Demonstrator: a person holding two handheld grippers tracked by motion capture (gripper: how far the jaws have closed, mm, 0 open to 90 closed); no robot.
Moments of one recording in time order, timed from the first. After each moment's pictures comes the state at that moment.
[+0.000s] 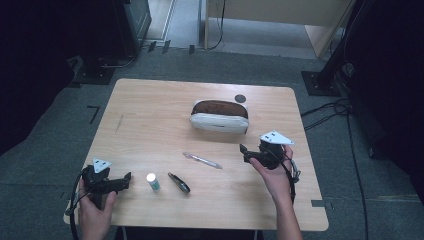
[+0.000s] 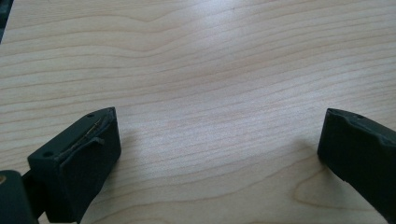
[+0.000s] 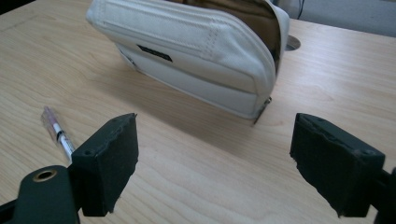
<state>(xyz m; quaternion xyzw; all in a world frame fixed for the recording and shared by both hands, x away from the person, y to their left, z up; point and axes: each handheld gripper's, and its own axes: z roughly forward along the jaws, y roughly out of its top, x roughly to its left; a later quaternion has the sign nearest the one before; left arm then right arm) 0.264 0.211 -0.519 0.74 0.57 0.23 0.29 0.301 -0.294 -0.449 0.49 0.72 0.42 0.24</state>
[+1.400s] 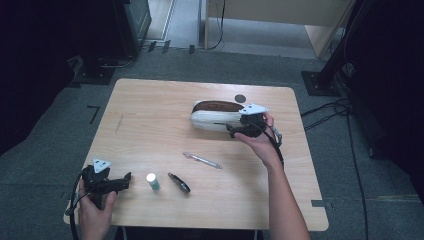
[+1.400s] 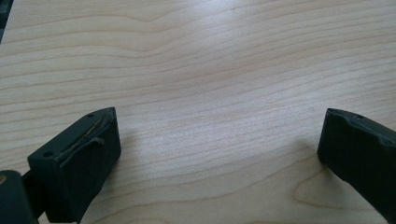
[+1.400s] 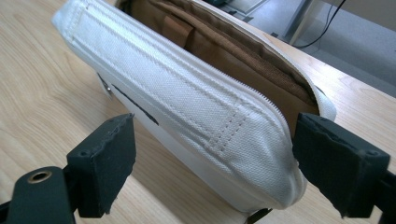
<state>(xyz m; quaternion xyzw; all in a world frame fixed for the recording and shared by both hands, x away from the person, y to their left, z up) 0.264 0.211 -0.519 0.74 0.57 0.23 0.29 0.400 -0.263 -0.444 0.41 0.79 0.38 0.25</state>
